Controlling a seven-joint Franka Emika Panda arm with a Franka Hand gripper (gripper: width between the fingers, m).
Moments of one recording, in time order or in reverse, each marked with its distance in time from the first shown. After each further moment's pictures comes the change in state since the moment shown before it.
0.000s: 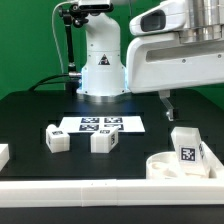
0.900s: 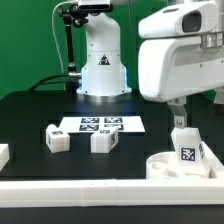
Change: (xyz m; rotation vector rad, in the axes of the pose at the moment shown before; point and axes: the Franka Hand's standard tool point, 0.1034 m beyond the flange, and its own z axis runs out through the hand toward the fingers) arm -0.008 0.006 0.011 -0.051 -0.015 -0.710
